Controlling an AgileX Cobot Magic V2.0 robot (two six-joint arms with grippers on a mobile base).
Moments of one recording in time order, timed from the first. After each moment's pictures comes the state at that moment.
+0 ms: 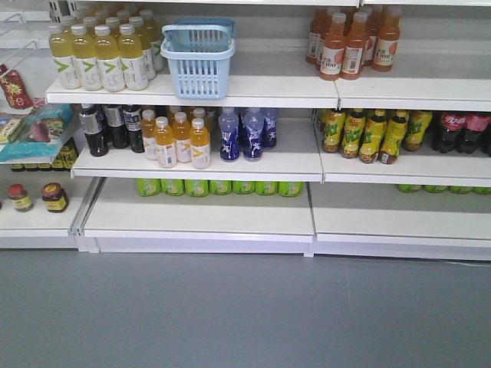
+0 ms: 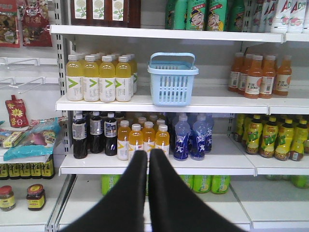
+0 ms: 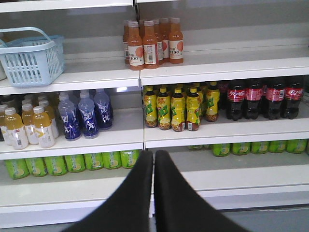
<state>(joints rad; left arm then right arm) -0.07 -0.01 0.03 0.33 0.07 -0.44 -0.06 -0.01 0.03 -0.21 0.17 0.26</state>
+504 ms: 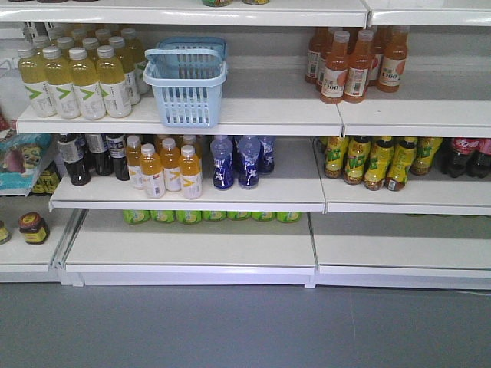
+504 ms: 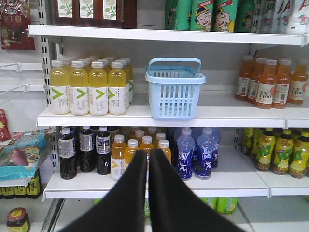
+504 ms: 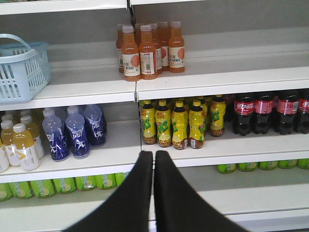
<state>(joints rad) -0.07 -0.01 0.03 0.33 0.07 -0.44 -0.06 -0.01 0.03 -0.21 0.17 0.26</state>
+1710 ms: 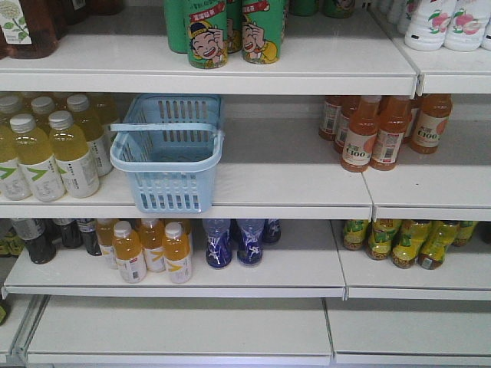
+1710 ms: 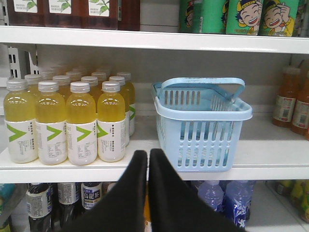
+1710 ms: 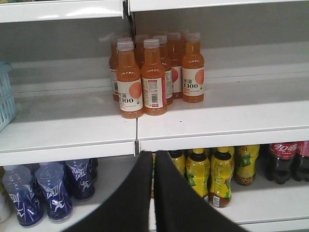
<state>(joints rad) -0.07 -0.01 0.03 0.33 0.07 -0.44 -0.06 -0.01 0.03 -0.21 0.17 0.26</state>
